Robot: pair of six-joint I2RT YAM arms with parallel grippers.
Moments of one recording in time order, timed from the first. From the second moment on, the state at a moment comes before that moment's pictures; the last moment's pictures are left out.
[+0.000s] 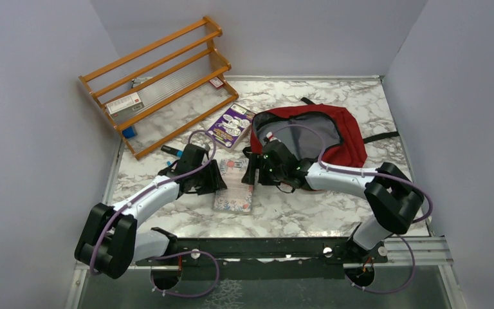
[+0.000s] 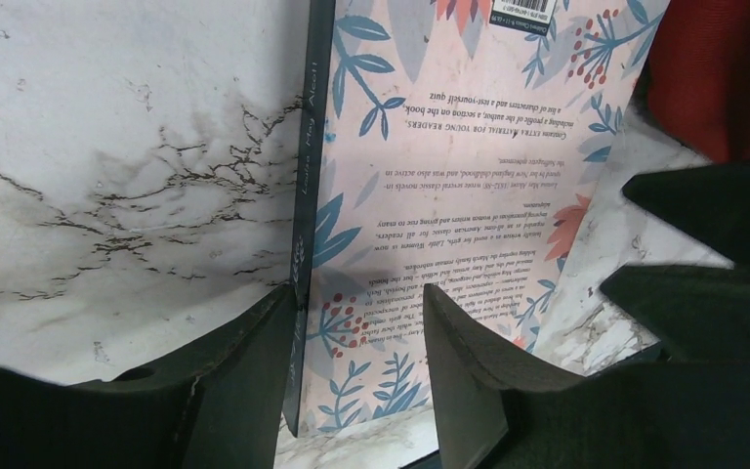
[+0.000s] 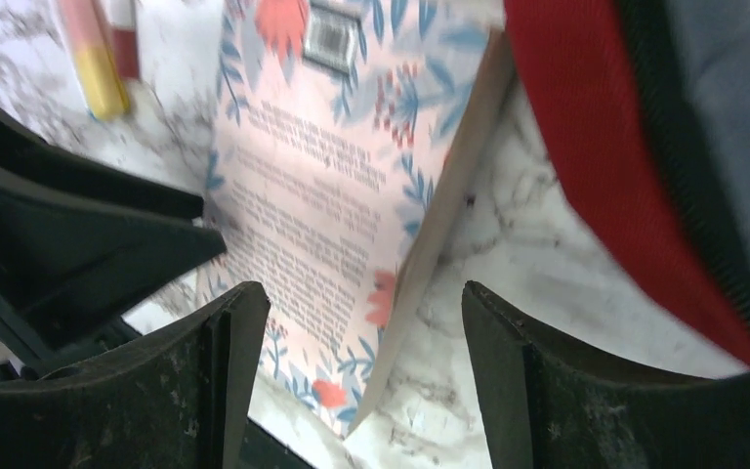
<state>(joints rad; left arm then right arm) -0.42 1.20 0.56 -0.31 0.24 -0.64 0.85 1.60 0.90 -0.06 -0.04 0.77</state>
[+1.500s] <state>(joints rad) -0.41 1.15 0.44 -0.14 0.32 -0.66 0.82 1.76 0.67 0.37 -0.18 1.10</state>
